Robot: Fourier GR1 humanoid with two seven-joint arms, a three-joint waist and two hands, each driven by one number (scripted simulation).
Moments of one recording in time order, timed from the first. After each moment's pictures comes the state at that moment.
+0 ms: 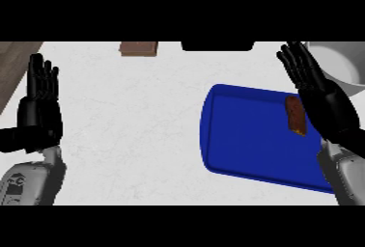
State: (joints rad) left arm -0.24 0.23 0.02 -1.57 0.07 0.38 -0.11; right arm -0.35 -0.36 0.10 -1.63 -0.16 0.11 -0.22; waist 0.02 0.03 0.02
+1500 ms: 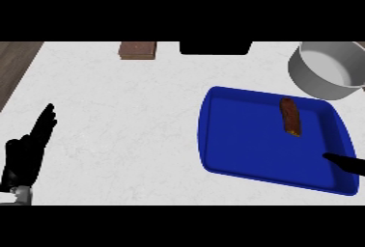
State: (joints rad) left arm 0.02 0.40 0.00 -1.53 0.01 0.15 0.12; right arm 0.04 -0.53 -0.15 -1.46 0.26 -0.27 -0.15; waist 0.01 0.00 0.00
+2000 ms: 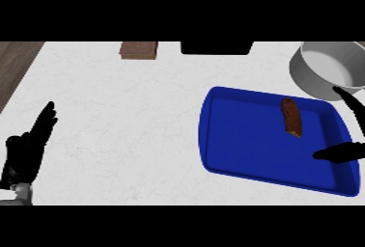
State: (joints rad) left arm 0.01 0.40 0.01 -1.52 0.00 0.14 0.14; right arm -0.14 -0.64 0.03 -1.50 0.35 0.06 0.33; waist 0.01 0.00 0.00
